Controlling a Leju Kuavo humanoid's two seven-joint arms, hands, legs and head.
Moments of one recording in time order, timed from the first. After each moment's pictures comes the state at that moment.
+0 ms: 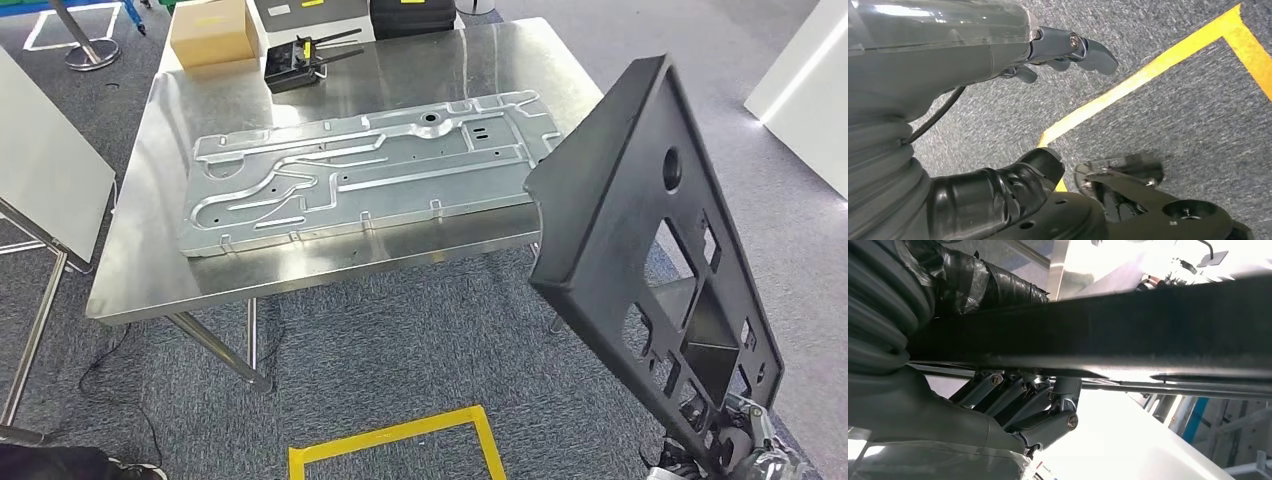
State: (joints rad) left arm -0.08 -0.20 1.12 -0.19 -1.31 0.10 -0.38; right arm 0.43 0.17 0.02 -2.05 0.68 -0.70 -0.54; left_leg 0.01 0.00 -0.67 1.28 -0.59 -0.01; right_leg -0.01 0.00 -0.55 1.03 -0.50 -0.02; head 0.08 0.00
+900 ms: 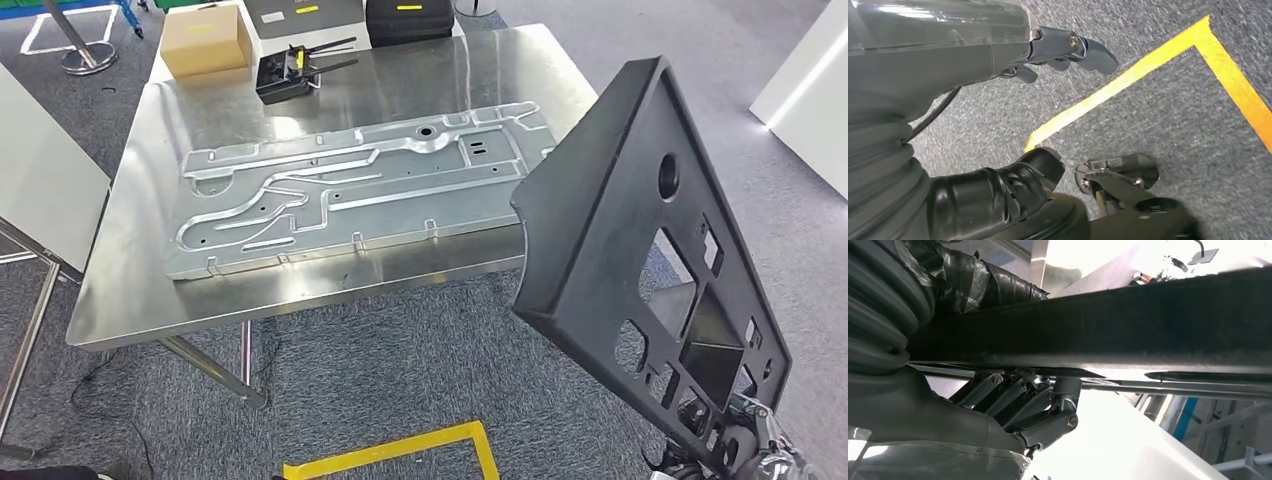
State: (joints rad) left arm -0.08 -0.20 1.12 -0.19 -1.31 0.10 -0.38; right arm 0.42 0.18 0.01 -2.07 0.69 -0.70 -0.57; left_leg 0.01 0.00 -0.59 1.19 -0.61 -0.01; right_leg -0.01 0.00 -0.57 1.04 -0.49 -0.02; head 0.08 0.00
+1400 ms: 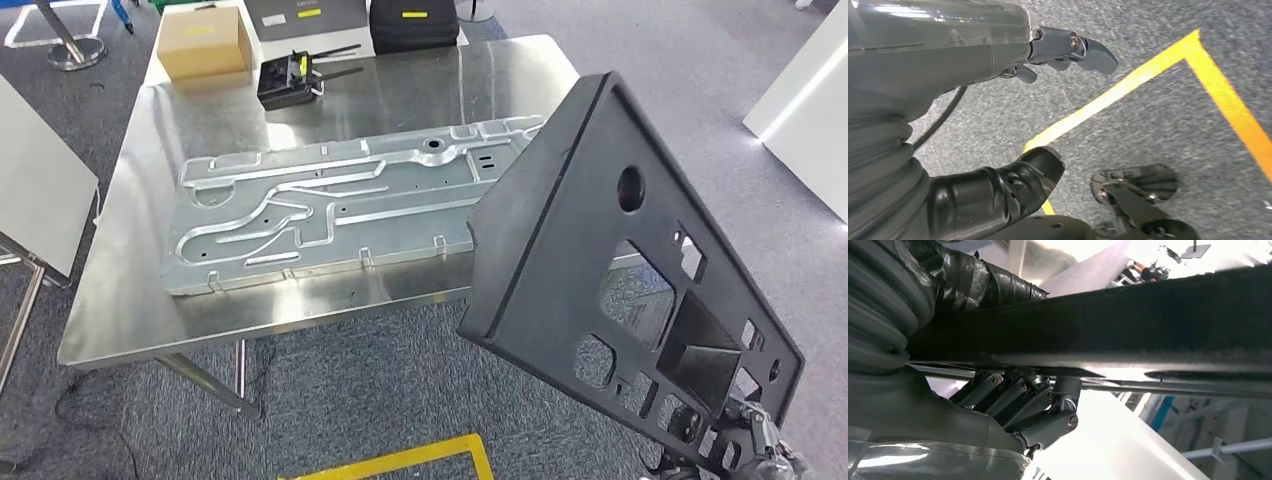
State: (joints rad) left arm -0.08 -0.20 1.12 -0.19 -1.32 0.10 -0.38; right arm 0.42 0.21 -0.01 -2.07 0.74 -0.70 -0.63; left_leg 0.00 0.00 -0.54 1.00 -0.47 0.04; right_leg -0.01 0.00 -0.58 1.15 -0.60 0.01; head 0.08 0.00
